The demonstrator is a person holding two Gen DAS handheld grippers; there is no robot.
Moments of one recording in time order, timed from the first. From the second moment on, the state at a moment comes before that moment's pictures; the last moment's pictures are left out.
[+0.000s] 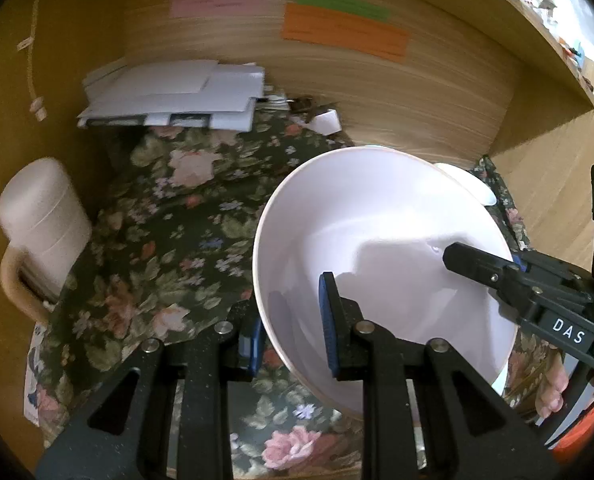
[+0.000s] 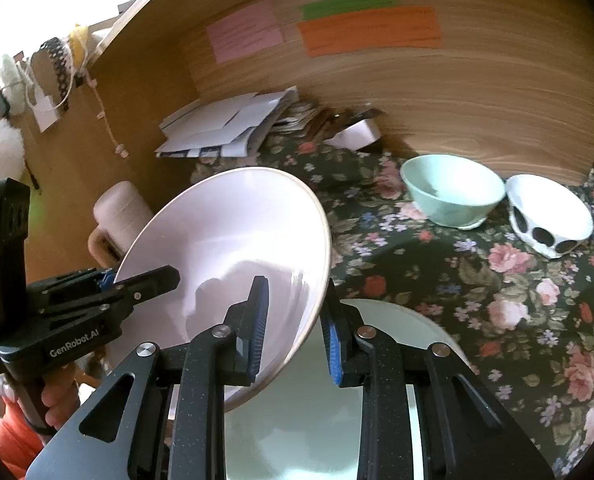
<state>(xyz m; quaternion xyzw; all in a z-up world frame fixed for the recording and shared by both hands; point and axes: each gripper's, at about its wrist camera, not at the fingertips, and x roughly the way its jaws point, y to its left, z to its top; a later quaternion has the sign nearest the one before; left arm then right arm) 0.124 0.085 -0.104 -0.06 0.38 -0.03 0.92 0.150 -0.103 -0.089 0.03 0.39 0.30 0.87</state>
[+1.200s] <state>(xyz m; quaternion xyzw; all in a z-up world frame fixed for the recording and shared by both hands) 0.093 0.169 -0.157 -0.12 0.42 0.03 0.90 0.152 -0.016 -0.143 -0.02 0.46 0.35 0.82</state>
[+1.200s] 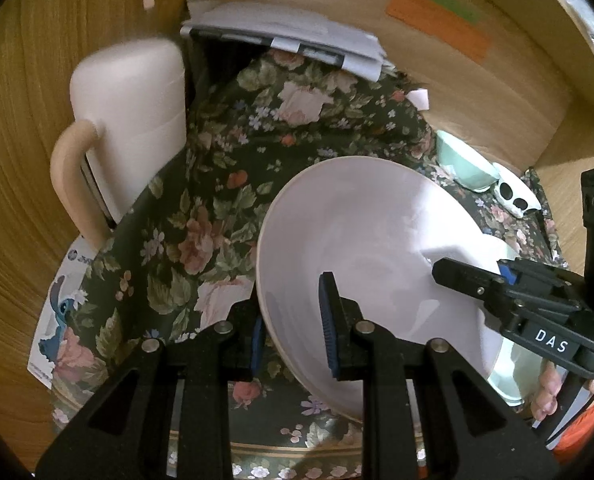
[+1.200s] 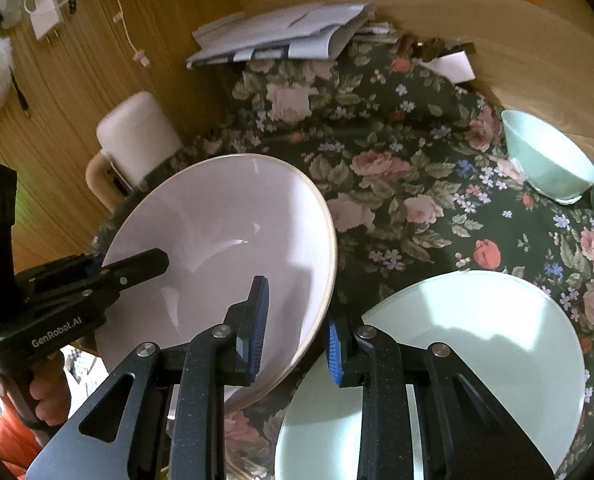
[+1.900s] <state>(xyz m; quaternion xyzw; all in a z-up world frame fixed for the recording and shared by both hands) 0.086 0.170 -0.147 -0.08 0.39 0.07 0.91 0.151 -0.033 -0.122 -0.03 0.43 0.34 0.83</state>
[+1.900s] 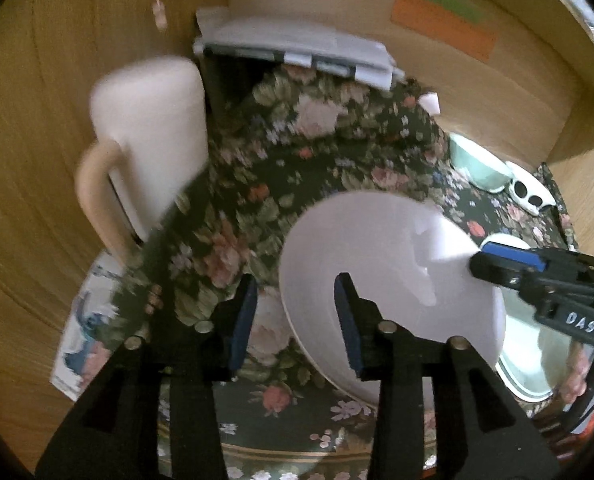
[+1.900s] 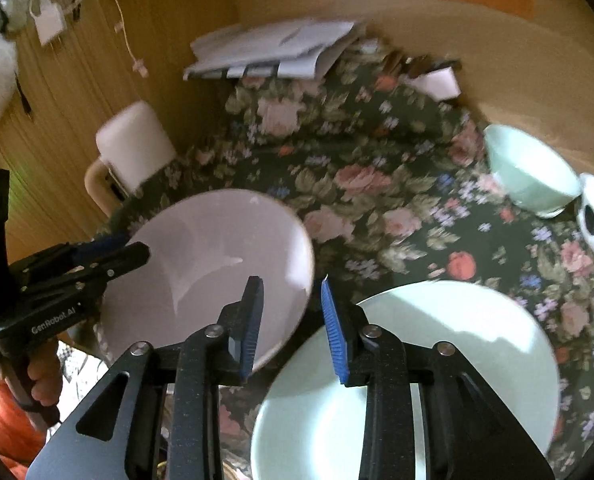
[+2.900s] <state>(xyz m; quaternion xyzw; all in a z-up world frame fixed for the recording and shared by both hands) 0.161 0.028 -0.055 0.01 0.27 0.00 0.96 0.210 -0.196 -0.068 0.01 0.34 0.19 0.92</state>
